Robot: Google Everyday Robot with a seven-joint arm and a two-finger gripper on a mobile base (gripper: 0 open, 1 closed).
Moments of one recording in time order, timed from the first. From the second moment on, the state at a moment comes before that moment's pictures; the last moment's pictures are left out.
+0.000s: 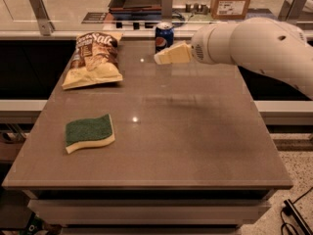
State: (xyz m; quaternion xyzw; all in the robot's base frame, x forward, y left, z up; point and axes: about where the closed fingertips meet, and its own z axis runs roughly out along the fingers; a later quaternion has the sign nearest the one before) arm 0.675 -0.083 0.941 -0.28 0.78 0.08 0.55
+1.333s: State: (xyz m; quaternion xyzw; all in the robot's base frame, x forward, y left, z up) arm 0.760 -0.060 0.919 -0.26 0.74 0.10 0.61
